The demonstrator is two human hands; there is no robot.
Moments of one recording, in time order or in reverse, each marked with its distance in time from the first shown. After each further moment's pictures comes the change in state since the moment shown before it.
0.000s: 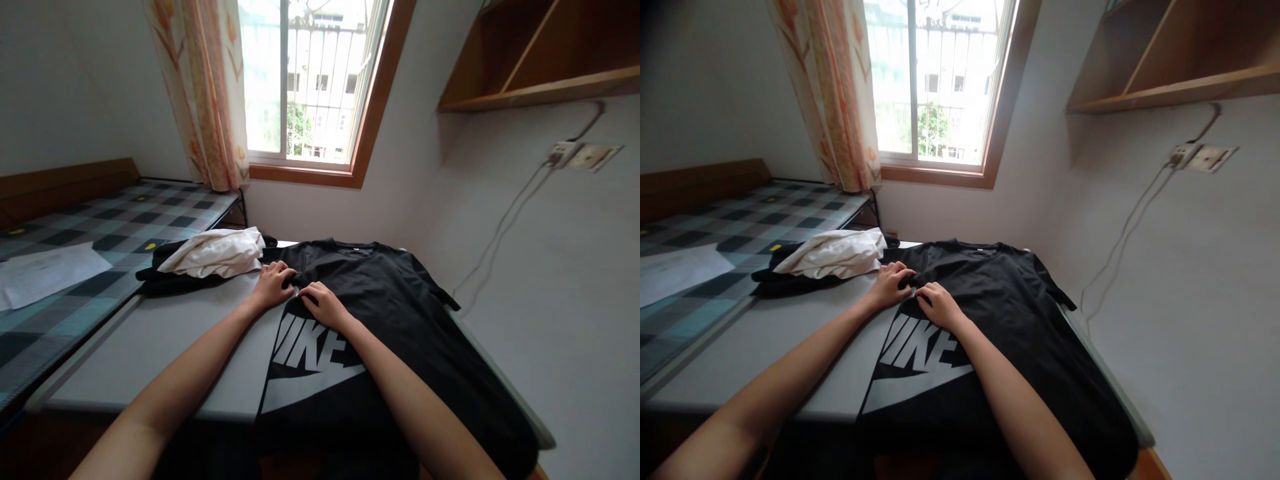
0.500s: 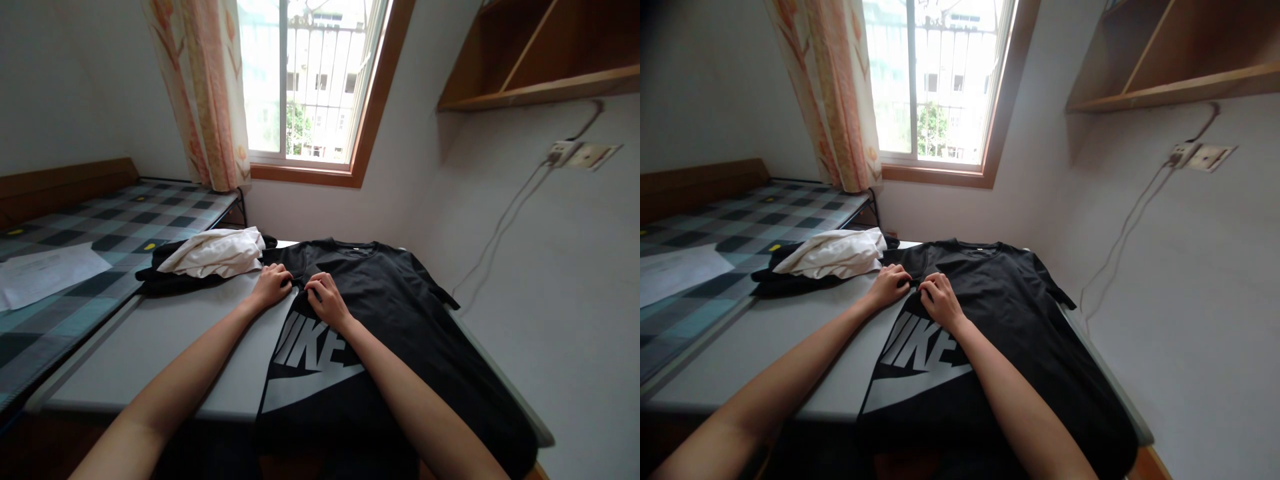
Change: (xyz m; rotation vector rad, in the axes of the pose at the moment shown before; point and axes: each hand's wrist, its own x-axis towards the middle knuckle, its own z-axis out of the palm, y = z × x) left_hand 0.001 -0.007 0.005 0.054 -0.049 0.022; right_hand 0.002 -0.014 -0.010 -0.038 0.244 -0.053
